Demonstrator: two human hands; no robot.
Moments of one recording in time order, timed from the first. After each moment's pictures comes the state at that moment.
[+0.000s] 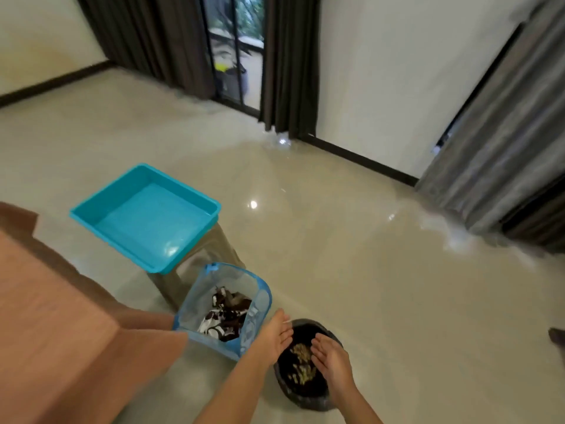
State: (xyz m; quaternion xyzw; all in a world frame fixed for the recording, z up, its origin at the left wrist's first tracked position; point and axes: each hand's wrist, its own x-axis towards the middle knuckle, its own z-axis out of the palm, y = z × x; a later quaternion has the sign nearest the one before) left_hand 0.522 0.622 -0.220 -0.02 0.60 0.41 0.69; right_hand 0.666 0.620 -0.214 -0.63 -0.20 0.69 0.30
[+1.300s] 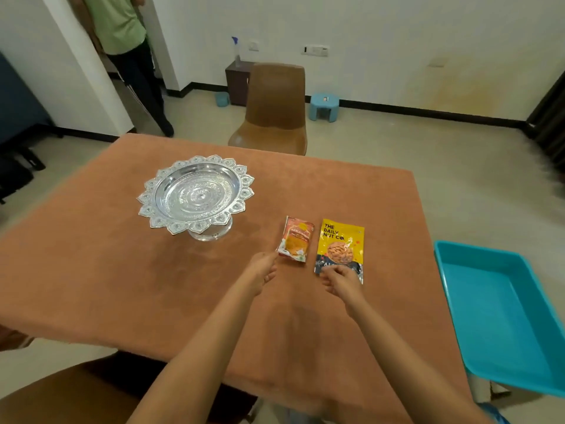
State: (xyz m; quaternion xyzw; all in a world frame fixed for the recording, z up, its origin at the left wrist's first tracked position) left_hand 0.017 0.112 -0.091 -0.30 0.64 0.68 0.20; right_hand 0.047 0.308 -0.114 -0.21 -0.72 0.65 -0.11
